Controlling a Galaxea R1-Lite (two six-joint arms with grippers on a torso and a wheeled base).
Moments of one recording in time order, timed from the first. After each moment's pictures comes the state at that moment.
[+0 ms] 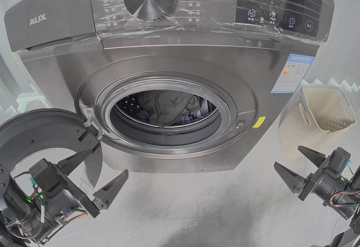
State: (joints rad) left arm -0.74 1.33 -0.04 -1.31 0.21 -0.09; right arm 0.65 1.34 -0.02 -1.29 -0.17 0.12
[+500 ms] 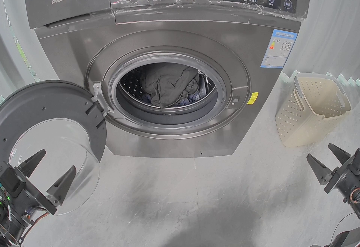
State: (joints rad) left arm -0.51 0.92 -0.02 -0.95 0.20 -0.05; right arm 0.44 1.03 -0.02 -1.00 -0.20 0.09
